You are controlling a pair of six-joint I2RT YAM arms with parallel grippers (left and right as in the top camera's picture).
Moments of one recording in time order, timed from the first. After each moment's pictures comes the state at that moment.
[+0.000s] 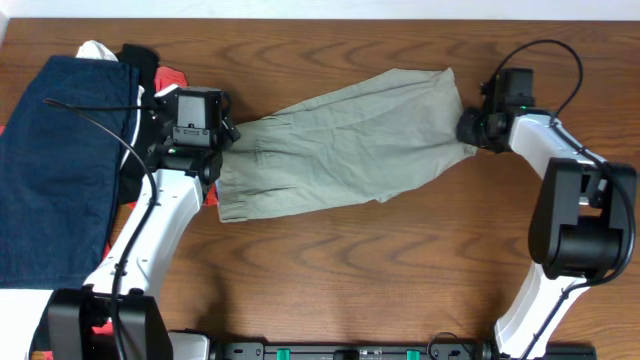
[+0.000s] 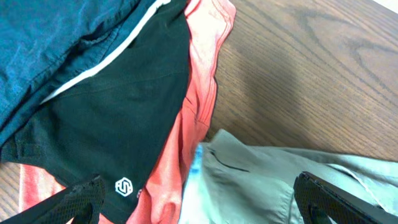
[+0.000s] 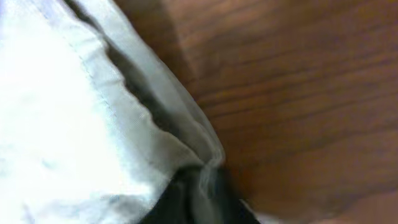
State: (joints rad) left arm -0.11 1.51 1.03 -0.45 -0.39 -0.61; right arm -0.06 2.07 1.32 -0.39 -0.14 0.25
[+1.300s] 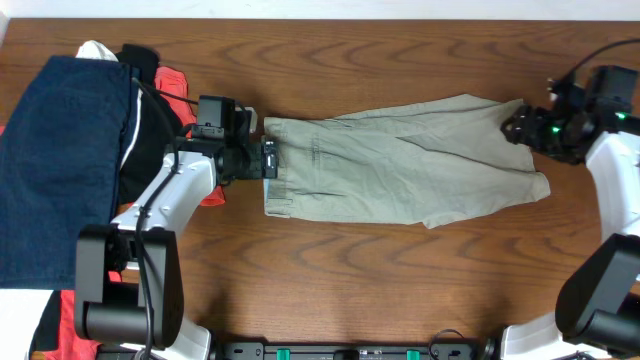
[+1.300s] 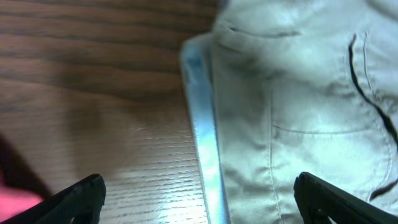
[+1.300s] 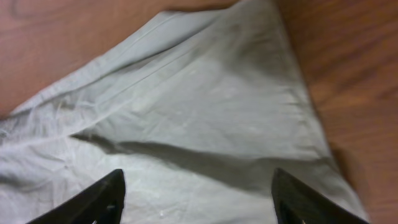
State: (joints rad) left arm -0.11 1.72 1.03 -0.48 0.23 -0.09; right arm -0.27 1.73 1.32 -0.74 -0.32 0.09
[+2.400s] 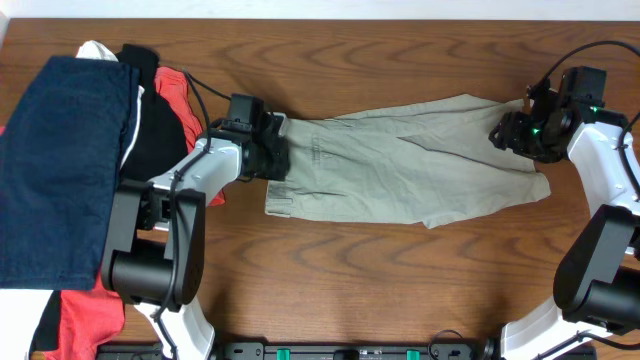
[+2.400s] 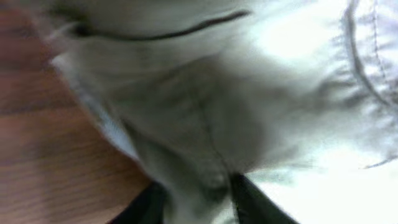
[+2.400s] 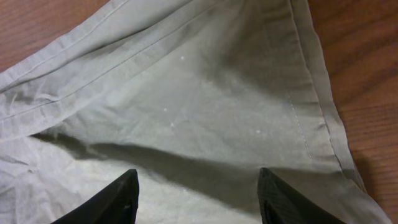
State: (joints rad) left arm -0.19 1.92 1.11 -0.44 0.25 -0.07; right arm -0.24 1.82 1.32 -0.71 -0.27 0.08
